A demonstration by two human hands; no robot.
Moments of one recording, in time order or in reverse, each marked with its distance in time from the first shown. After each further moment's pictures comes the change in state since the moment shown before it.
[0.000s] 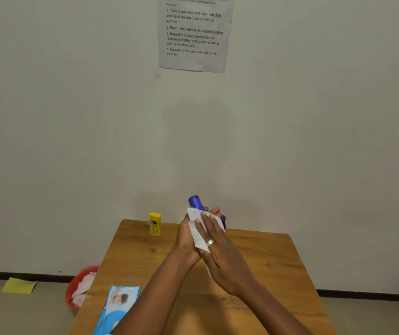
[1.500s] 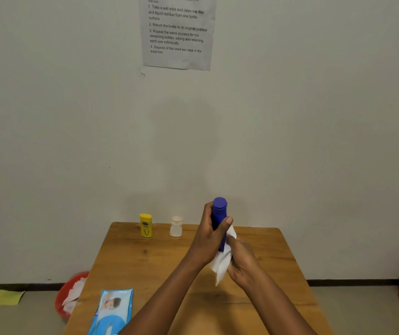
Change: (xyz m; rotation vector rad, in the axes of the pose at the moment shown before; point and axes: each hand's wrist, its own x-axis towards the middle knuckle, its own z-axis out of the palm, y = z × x) left_hand -0.017 -0.030 0.035 0.853 -0.303 0.634; right_hand 0.005 0.040 -0.003 1.299 0.379 1.019
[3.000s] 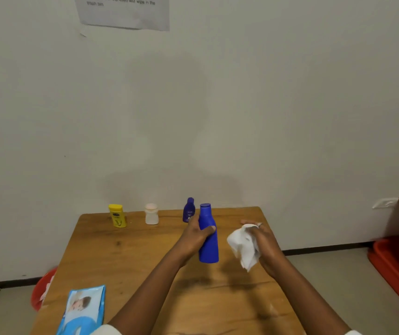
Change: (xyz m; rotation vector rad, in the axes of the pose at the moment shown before) left_hand 0.035 -0.078 0.041 0.063 -0.140 -0.461; right_hand 0.062 -0.038 -0.137 -0.371 0.129 -0.150
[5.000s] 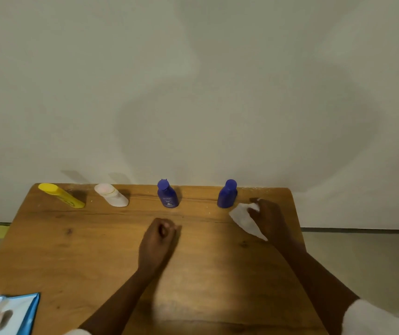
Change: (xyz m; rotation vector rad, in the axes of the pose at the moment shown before) left_hand 0.197 -0.214 0.018 0.453 0.523 -0.094; right_hand 0.359 0.123 -0.046 -0.822 -0.236 -0.336
